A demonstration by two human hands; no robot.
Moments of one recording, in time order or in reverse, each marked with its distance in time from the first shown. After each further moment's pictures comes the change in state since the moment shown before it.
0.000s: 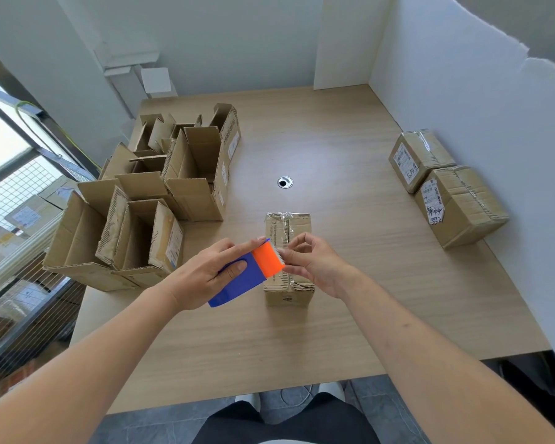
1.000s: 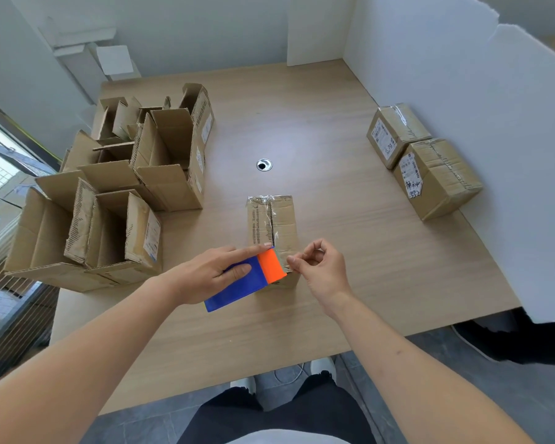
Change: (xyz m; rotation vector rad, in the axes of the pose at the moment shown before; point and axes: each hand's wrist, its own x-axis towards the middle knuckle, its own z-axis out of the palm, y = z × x) left_hand 0.018 0.000 0.023 -0.018 -0.271 -0.020; right_hand -0.030 0.065 -0.018 -0.091 0.485 -0.264
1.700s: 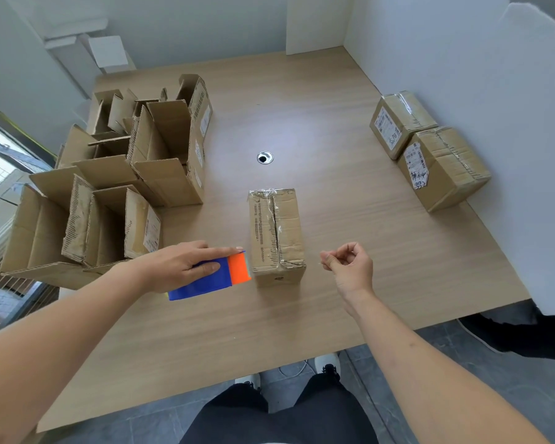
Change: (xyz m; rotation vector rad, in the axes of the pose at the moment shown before) left_hand -0.014 -0.059 -0.028 0.185 -0.186 -0.077; right_hand 0.018 0.033 -0.035 0.090 0.229 0.032
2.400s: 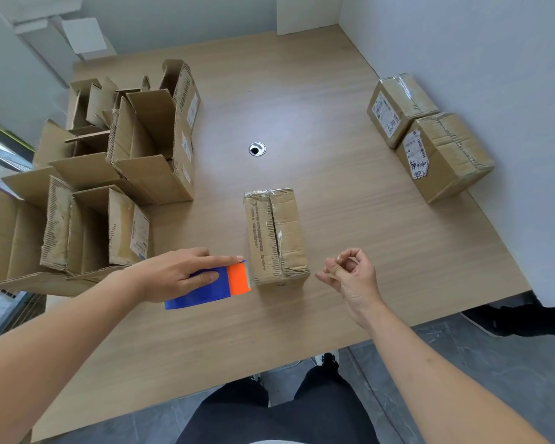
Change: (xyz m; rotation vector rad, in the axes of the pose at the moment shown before) left_hand 0.020 -0.002 0.006 0.039 -0.038 0.081; right_hand 0.005 0.017 -0.026 0.204 -0.156 0.177
